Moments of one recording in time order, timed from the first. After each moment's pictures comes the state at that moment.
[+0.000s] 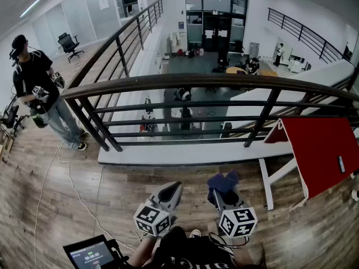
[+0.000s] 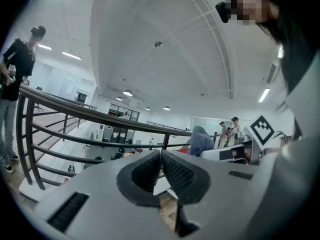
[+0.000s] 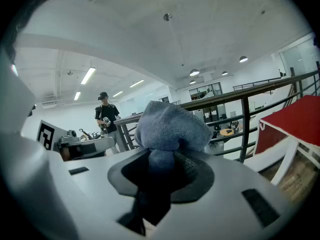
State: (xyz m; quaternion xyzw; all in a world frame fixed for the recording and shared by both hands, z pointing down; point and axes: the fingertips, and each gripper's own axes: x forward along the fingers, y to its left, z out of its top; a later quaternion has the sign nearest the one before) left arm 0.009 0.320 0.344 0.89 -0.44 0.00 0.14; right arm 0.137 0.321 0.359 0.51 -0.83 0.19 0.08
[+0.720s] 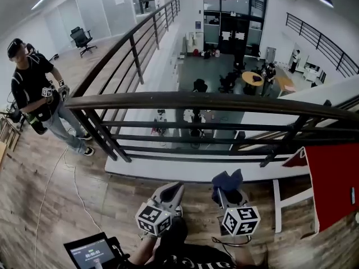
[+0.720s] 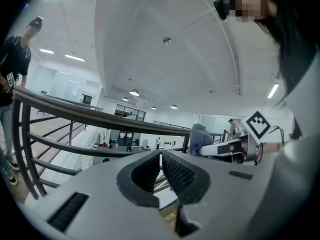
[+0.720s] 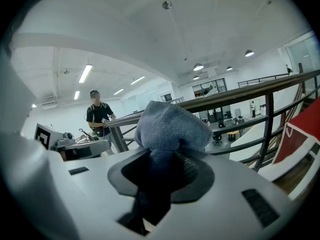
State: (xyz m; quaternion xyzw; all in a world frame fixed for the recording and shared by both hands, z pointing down) left arm -0.070 0.120 0.362 0.88 -0.45 0.02 0.13; right arm 0.068 0.109 0.374 0.50 -0.84 0.20 0.08
